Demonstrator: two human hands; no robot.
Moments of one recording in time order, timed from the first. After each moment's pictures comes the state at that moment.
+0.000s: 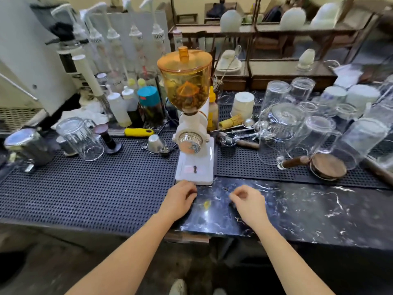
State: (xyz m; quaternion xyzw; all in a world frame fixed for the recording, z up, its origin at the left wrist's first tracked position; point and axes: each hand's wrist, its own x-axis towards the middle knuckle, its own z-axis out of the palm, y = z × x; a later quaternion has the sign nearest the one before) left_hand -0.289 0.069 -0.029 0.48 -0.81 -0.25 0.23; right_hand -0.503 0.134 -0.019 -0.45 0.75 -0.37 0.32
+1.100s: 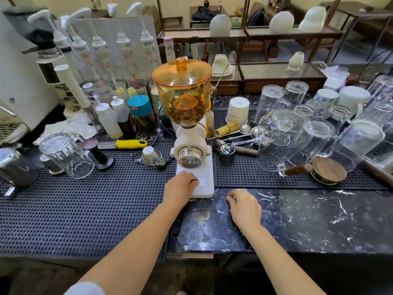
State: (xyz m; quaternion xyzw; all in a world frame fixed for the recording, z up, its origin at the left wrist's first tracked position) left_hand -0.309 -0.006 -0.026 0.53 -0.81 -0.17 0.19; right_hand -0.486 0.096 -0.040 -0.53 0.81 -0.23 0.11
